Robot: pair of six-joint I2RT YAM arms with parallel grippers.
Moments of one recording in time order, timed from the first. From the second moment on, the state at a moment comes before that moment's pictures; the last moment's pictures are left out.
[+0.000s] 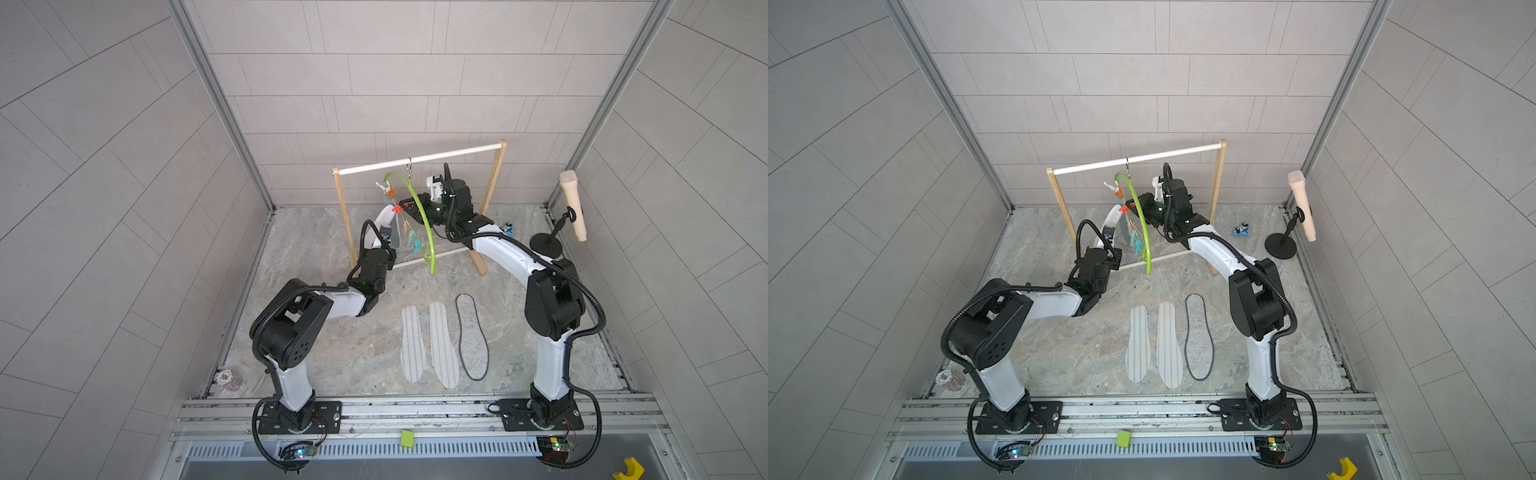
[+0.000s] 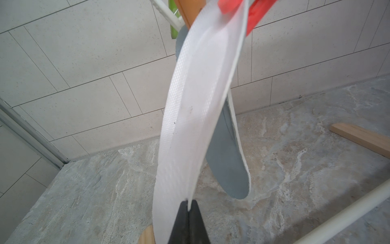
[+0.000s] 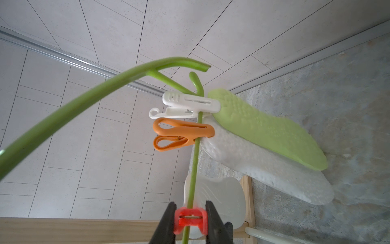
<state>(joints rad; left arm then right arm) -0.56 1.79 0.83 0.78 -0.53 0.14 0.41 1.99 1.71 0.03 -0.47 1.03</state>
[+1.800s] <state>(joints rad) -0.55 1.28 0.68 0.11 -0.04 -0.46 0.15 1.38 1.17 -0.33 -0.57 0.88</state>
